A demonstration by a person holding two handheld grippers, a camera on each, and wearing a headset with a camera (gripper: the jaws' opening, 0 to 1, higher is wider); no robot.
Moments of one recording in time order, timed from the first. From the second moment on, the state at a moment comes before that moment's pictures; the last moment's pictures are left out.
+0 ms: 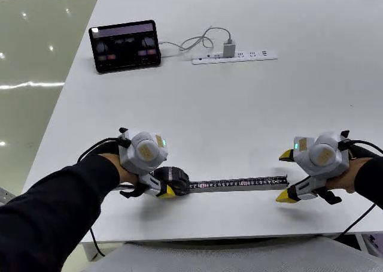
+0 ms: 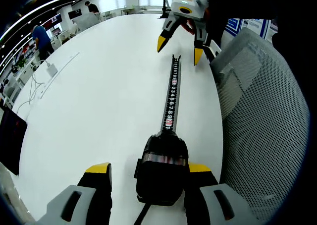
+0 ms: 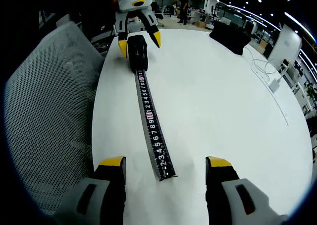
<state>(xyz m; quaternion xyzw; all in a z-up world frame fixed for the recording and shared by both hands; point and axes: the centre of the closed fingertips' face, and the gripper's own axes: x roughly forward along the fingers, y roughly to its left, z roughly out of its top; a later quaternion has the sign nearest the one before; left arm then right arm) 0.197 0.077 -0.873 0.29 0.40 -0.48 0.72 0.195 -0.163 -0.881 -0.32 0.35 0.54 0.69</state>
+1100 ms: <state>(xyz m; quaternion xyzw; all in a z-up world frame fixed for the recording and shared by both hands) 0.186 0.182 -0.834 0.10 0.32 -0.26 0.90 0.185 -0.192 -0.839 -0.17 0.31 0.40 0.84</state>
